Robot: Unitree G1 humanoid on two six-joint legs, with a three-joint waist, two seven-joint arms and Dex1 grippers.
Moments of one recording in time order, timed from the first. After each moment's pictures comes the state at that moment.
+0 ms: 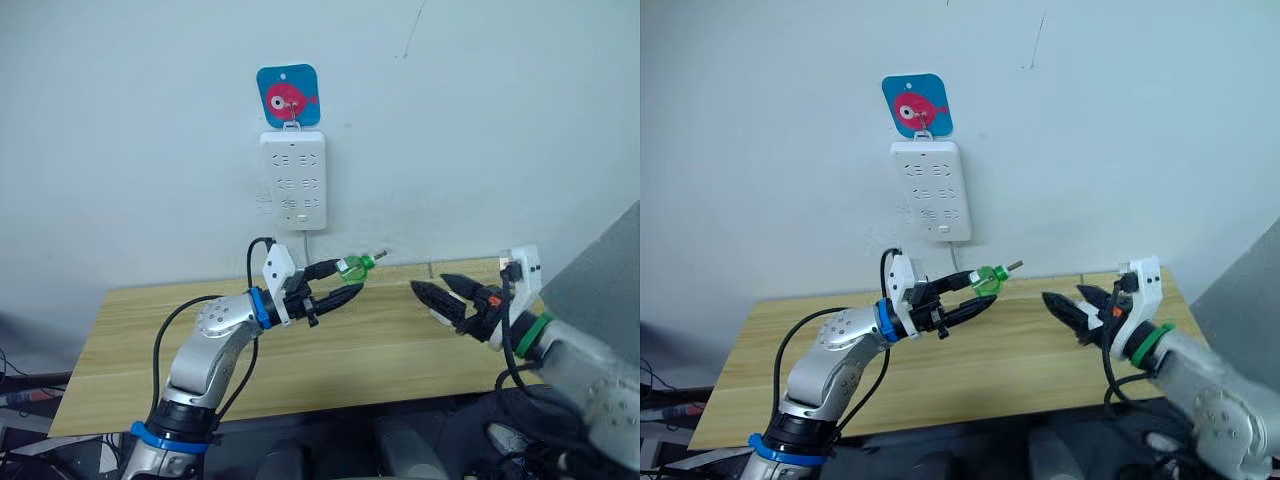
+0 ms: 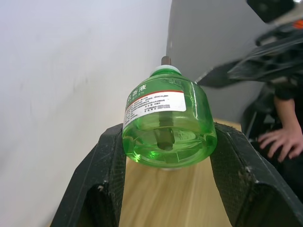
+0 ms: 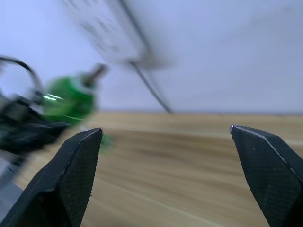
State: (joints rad) left arm -0.23 0.32 -0.12 -0.18 -0.40 0.22 -0.86; right arm -0.11 -0.09 -0.53 -0.81 0.93 1.37 0.32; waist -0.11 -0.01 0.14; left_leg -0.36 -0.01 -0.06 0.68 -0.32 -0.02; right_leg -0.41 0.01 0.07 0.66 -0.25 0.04
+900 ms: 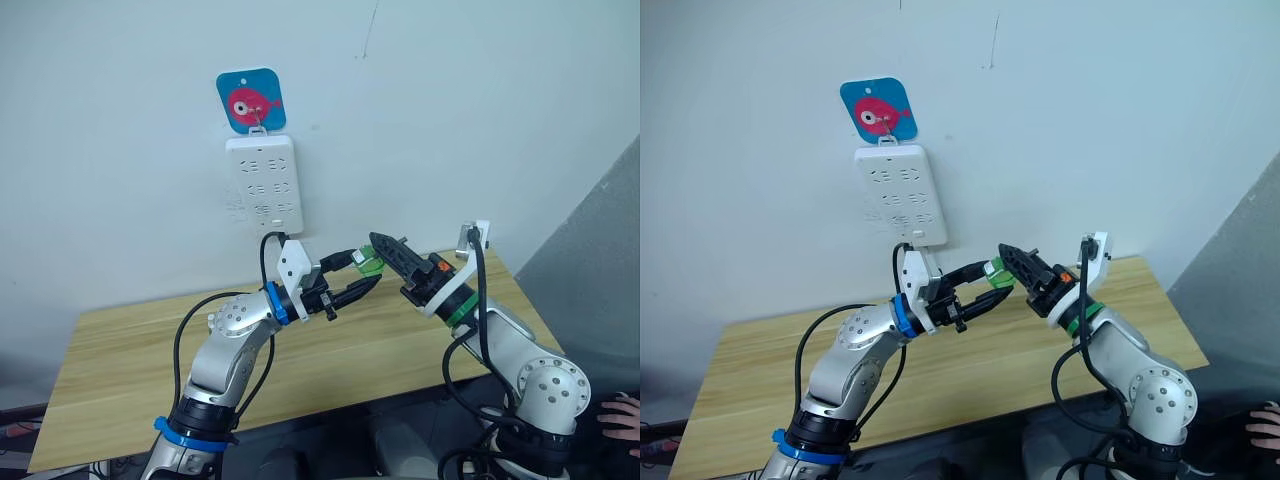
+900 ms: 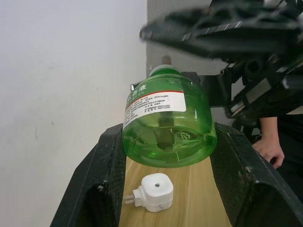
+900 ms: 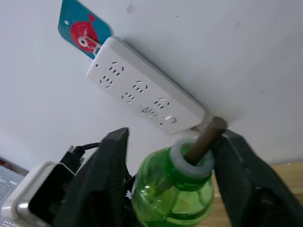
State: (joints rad) left arm -0.25 0.27 -0.16 -0.19 -0.37 0.18 -0.82; right arm -0.22 0.01 -0.25 -0.58 1.21 1.04 -0.10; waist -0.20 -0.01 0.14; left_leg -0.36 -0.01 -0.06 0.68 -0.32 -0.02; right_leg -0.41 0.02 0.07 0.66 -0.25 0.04
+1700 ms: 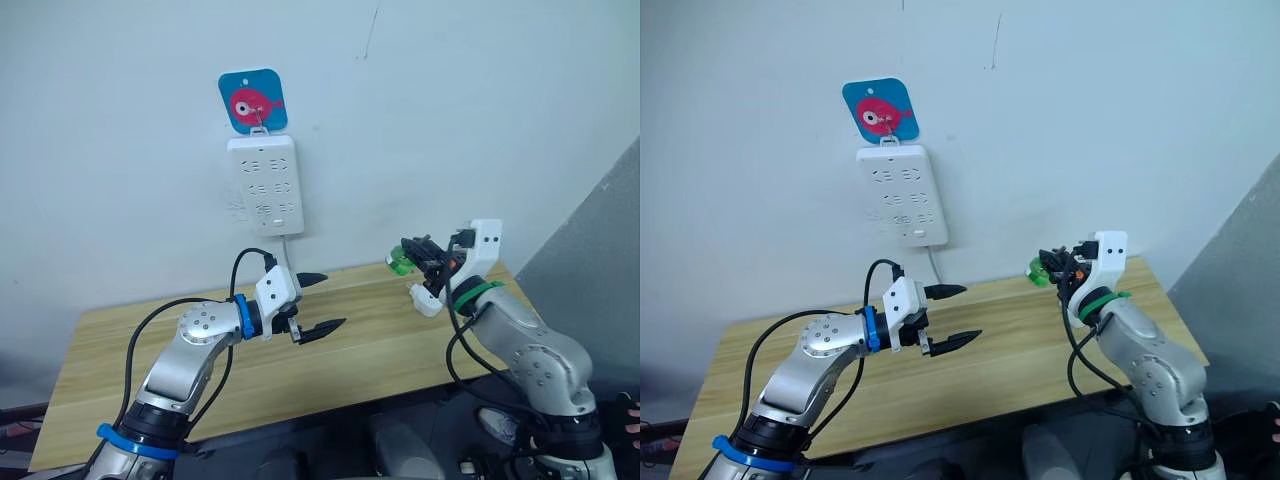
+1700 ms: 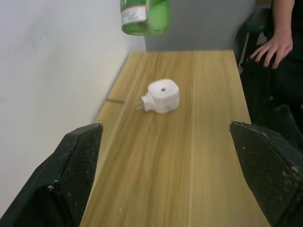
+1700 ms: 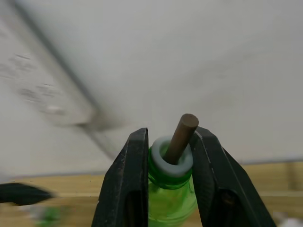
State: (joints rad) left arm -0.20 0.53 -0.17 -0.16 -0.25 0.19 -0.92; right arm -0.22 -0.32 0.03 -0.39 0.68 0.64 0.00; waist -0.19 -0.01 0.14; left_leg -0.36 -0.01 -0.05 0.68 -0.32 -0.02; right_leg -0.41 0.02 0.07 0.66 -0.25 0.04
